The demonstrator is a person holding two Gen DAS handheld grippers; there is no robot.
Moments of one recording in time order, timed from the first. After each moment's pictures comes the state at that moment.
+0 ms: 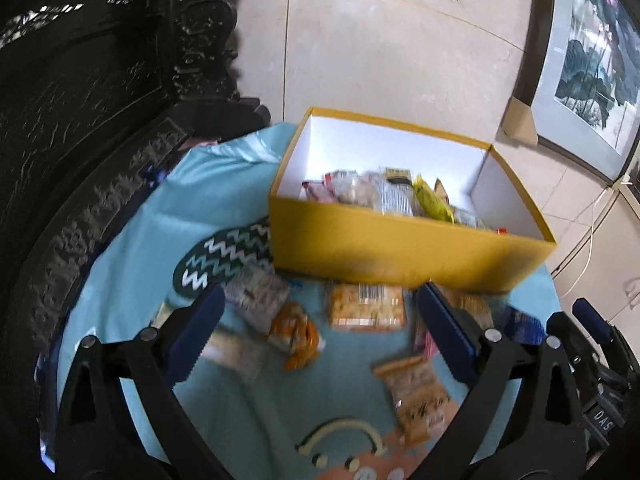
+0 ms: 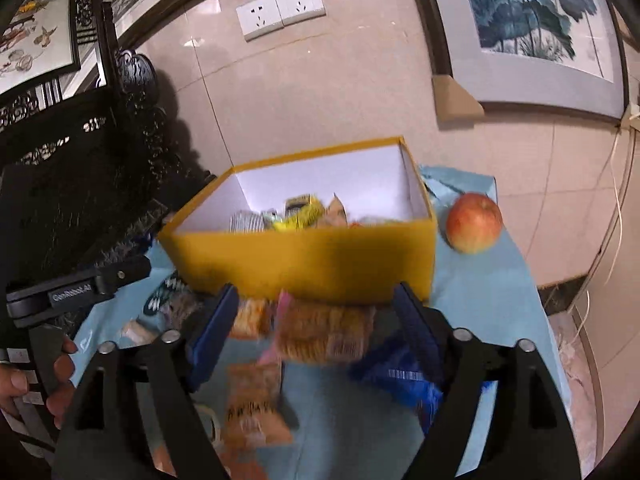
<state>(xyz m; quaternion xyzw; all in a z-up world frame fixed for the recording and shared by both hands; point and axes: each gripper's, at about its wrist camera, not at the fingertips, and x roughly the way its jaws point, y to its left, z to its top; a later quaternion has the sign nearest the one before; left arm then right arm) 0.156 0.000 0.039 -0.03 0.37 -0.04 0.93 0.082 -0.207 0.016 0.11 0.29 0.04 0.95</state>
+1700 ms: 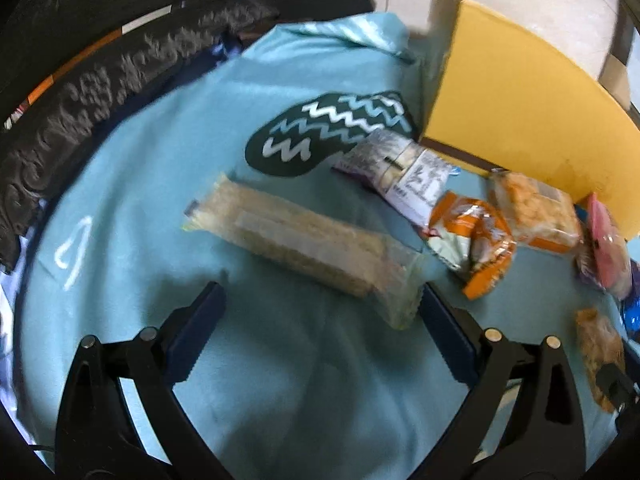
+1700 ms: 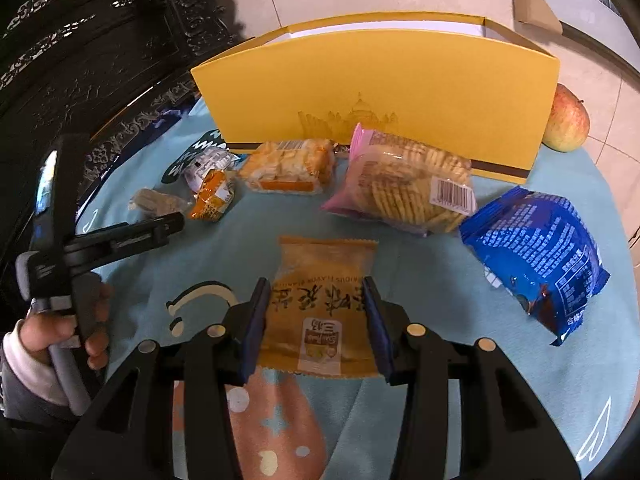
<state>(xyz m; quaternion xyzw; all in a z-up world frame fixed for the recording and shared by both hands) 0.171 0.082 -0.089 -0.04 0.46 0.07 0.88 0.089 -0.140 -0.069 0.07 0.43 0.13 0.89</state>
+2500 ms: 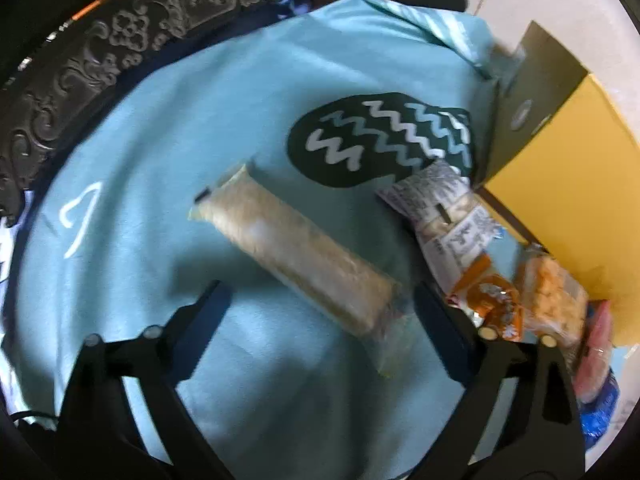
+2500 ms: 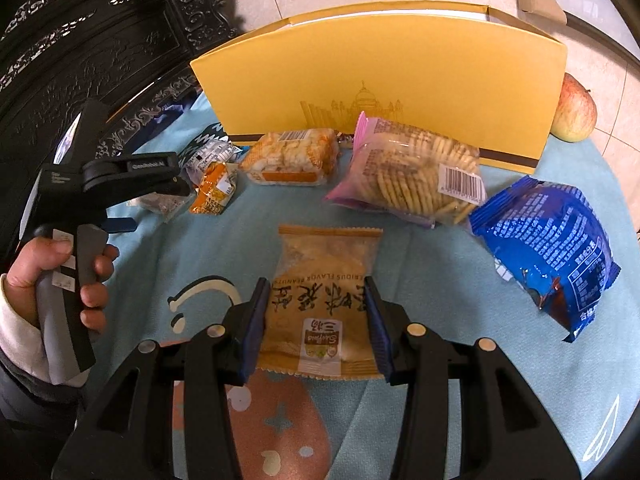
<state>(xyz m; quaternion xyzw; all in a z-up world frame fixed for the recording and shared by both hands) 0.211 0.096 -0.086 -0.14 0.52 0.18 0.82 0.092 -0.139 -0.073 0.08 0.44 0.14 0.88</state>
